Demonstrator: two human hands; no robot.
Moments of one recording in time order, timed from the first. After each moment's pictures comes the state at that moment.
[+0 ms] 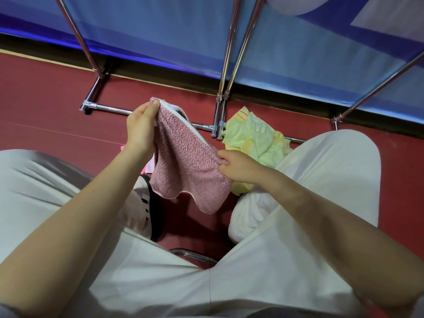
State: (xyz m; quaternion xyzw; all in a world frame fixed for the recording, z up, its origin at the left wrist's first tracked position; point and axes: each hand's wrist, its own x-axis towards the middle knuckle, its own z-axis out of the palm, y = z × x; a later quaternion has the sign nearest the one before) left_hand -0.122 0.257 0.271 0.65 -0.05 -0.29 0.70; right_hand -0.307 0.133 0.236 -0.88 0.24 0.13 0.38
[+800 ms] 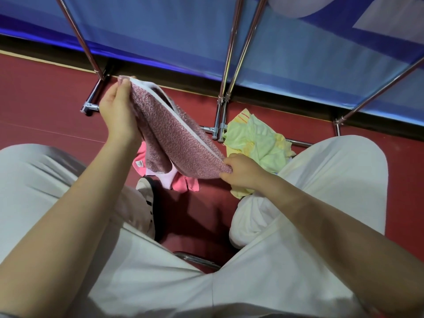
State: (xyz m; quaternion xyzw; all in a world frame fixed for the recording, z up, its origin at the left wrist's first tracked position) left_hand -0.093 0.259 0.289 0.59 0.00 -0.14 0.80; right_hand -0.312 0.126 0.219 -0.92 0.24 0.15 0.27
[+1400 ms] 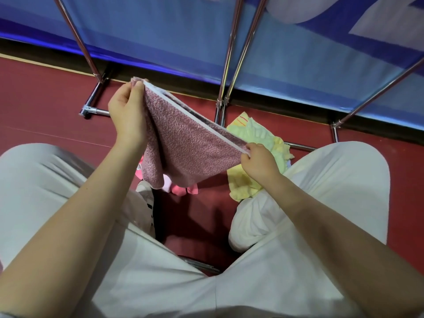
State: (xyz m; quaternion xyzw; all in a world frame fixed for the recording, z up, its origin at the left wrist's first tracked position) left_hand -0.095 0.254 0.286 0.65 -0.12 -0.13 0.74; right_hand -0.320 0.099 0.216 -0.87 0.44 -0.01 0.24
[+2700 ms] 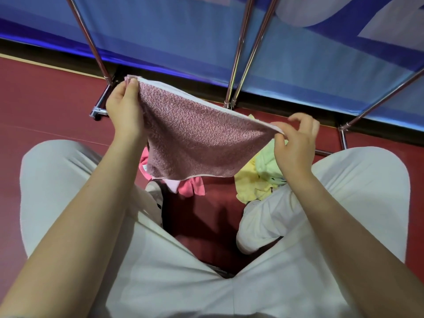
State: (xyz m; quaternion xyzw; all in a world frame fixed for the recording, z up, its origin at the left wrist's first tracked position) left_hand -0.074 0.266 0.292 0.63 -0.05 -0.13 0.77; right_hand -0.336 0.088 0.254 -0.85 0.40 -0.33 0.10
